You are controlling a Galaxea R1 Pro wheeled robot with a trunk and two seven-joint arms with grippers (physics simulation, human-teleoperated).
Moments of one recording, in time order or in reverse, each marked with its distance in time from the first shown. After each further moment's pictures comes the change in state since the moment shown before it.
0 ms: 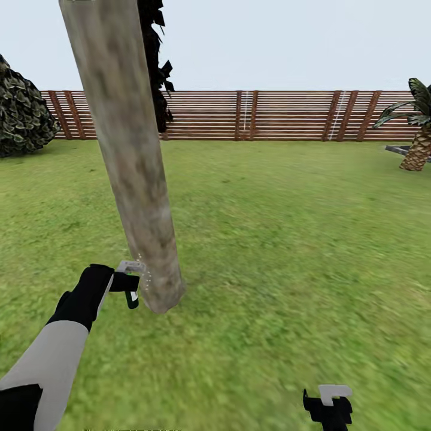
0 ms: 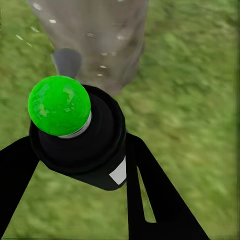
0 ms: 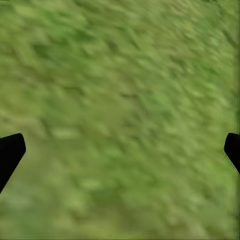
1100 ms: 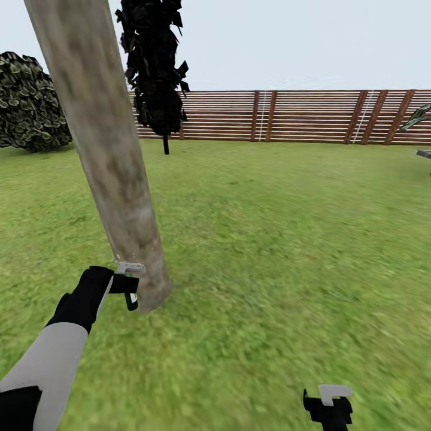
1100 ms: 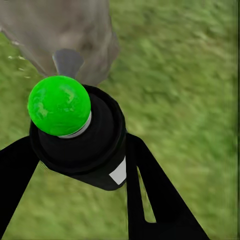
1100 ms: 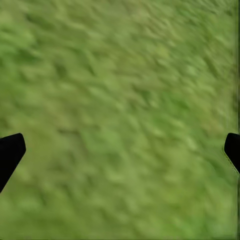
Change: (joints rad) left arm 0.009 0.001 0.003 0.002 0.000 -0.005 0.002; right arm 0.000 0.000 0.000 0.000 0.000 0.000 0.000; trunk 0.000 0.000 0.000
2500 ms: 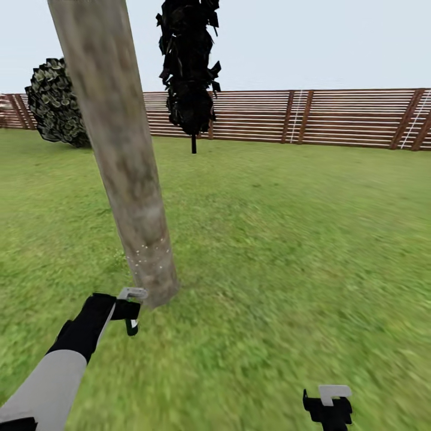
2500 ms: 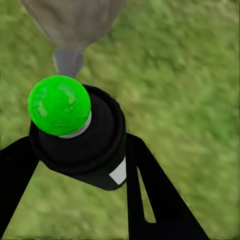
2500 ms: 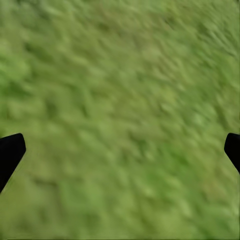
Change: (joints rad) left arm 0.129 -0.014 0.003 0.036 -0.006 -0.096 0.017; right arm 0.000 0.000 0.001 0.001 0.000 0.000 0.000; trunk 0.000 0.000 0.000
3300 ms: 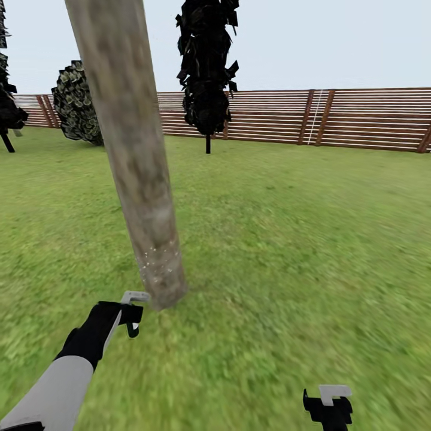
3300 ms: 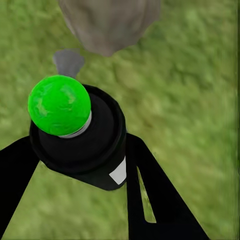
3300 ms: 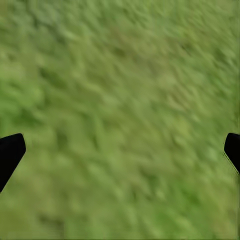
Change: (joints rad) left arm 0.022 -0.039 0.019 0.042 0.062 -0.086 0.157; right arm 0.000 0.000 -0.001 -0.001 0.000 0.000 -0.001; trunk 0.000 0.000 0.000
